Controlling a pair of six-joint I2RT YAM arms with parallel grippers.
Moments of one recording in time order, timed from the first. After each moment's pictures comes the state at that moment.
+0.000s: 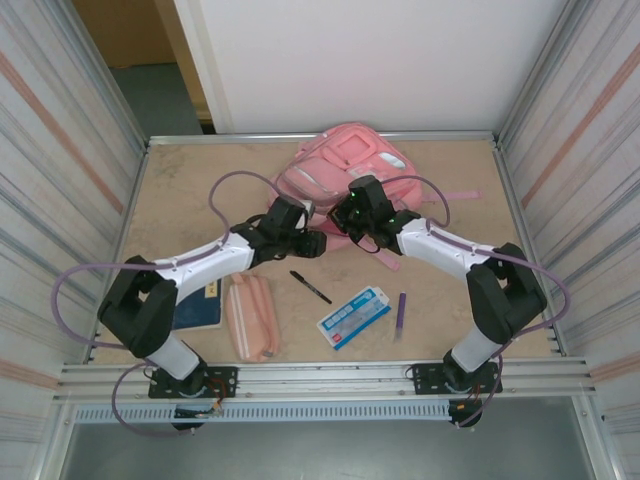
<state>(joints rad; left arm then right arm) -0.69 1.59 1.03 -0.29 0.06 -0.45 0.63 1.62 1.08 -0.12 -0.10 1.33</state>
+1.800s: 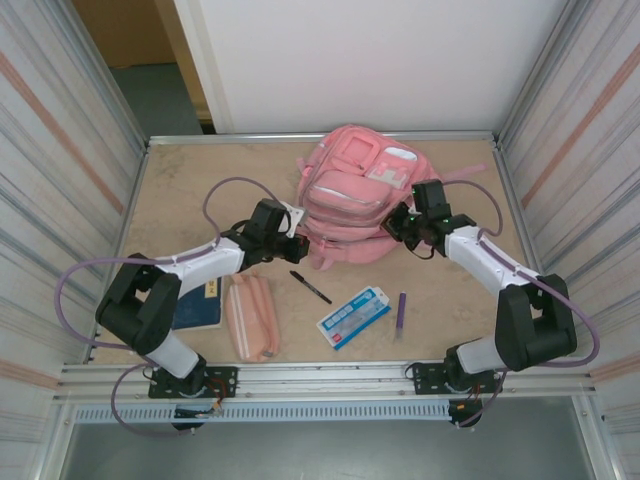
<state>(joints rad) -0.58 1.58 0.89 -0.12 0.27 -0.23 0.27 1.41 0.92 -0.35 -0.29 0.99</state>
